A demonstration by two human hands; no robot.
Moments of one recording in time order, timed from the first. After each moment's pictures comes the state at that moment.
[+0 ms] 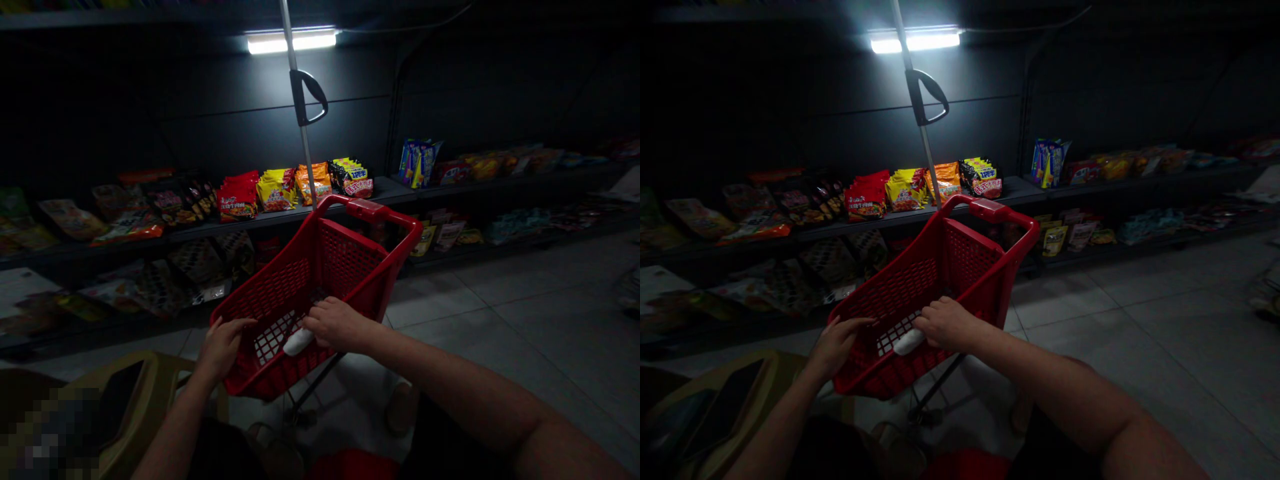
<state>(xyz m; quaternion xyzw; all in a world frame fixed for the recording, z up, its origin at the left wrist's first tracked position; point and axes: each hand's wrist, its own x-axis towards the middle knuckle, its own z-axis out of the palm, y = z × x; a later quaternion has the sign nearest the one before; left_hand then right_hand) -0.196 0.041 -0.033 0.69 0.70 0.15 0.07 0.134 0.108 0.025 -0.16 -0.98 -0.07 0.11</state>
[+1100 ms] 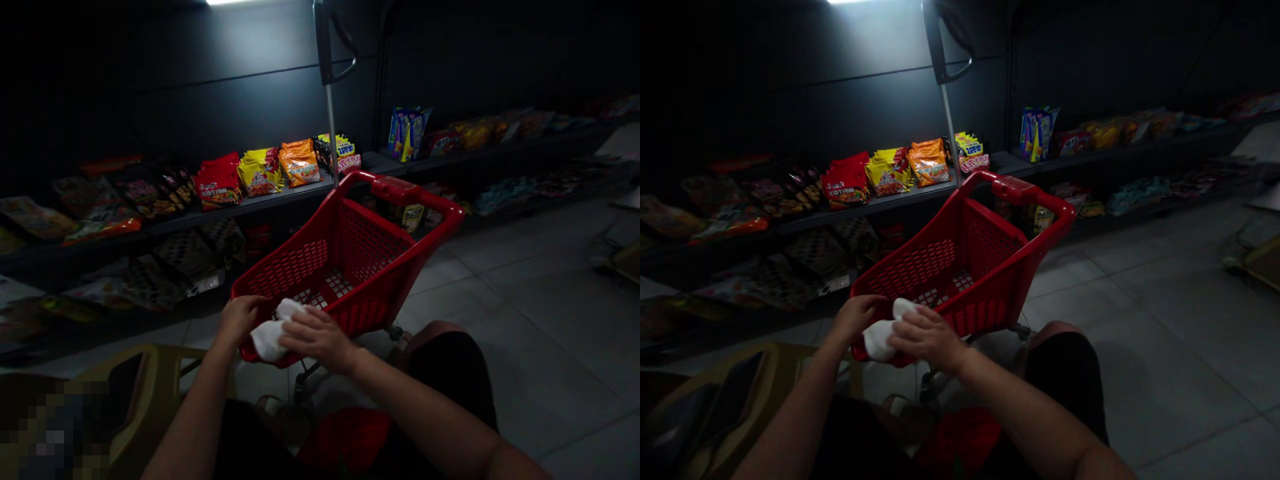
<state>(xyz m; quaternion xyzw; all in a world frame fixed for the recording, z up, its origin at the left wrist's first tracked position) -0.160 0.082 -0.033 0.70 0.71 0.09 0.07 0.124 0.049 -0.056 -0.15 -0.93 -0.04 0.34</state>
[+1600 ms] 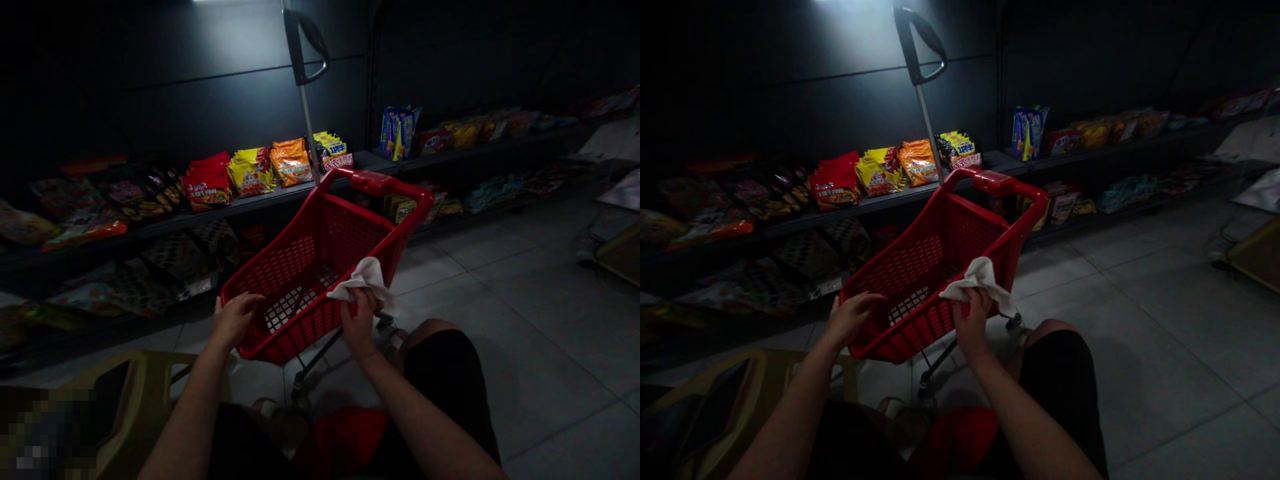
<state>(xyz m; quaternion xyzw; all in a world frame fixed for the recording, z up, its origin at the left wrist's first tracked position) -0.143 0.078 -0.031 0.69 0.71 0.10 0.06 0.170 0.065 -0.089 -0.55 -0.58 0.13 0.59</state>
